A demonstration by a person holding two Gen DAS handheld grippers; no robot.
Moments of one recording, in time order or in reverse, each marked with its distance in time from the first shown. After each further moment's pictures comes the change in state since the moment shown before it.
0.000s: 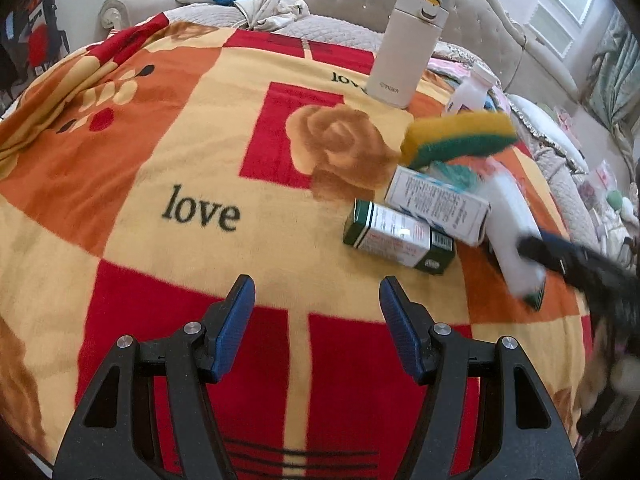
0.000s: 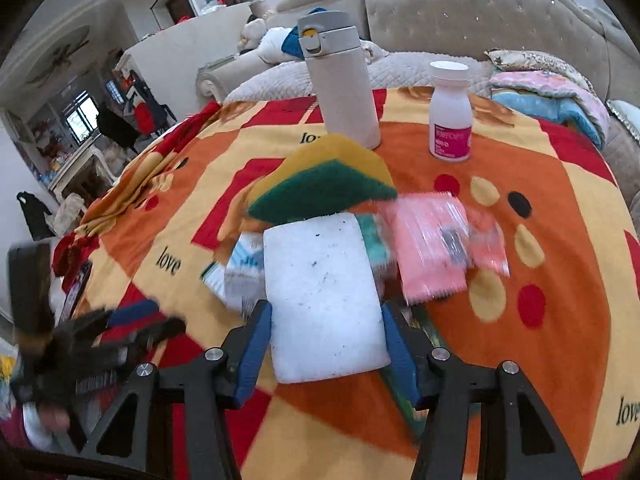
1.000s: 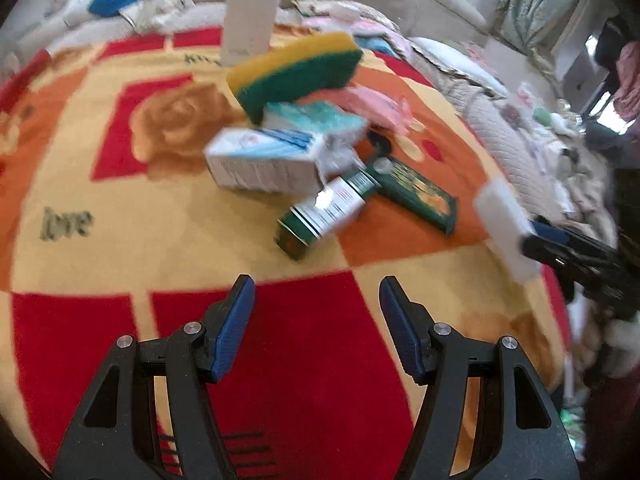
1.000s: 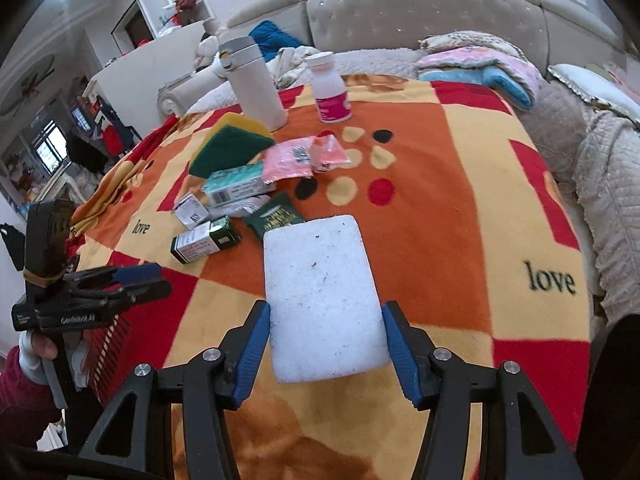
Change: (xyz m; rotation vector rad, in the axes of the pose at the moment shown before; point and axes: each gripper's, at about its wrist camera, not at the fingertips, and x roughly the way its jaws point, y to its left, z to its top) left arm 0.002 -0.067 -0.018 0.276 0.075 -0.207; right arm -0.088 -0.065 -0.086 0.133 -0.025 -0.104
